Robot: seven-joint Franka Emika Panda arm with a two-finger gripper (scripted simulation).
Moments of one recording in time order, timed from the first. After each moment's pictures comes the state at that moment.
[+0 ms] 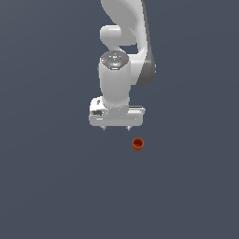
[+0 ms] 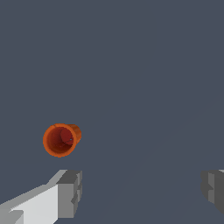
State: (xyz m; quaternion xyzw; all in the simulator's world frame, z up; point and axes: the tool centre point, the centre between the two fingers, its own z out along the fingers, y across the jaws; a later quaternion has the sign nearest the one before) arm 0.014 -0.013 0.183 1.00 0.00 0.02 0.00
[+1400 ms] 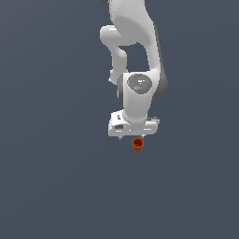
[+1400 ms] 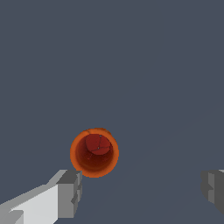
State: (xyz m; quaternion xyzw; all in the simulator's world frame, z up) arm 0.020 0.054 0.124 1.00 0.04 0.01 0.00
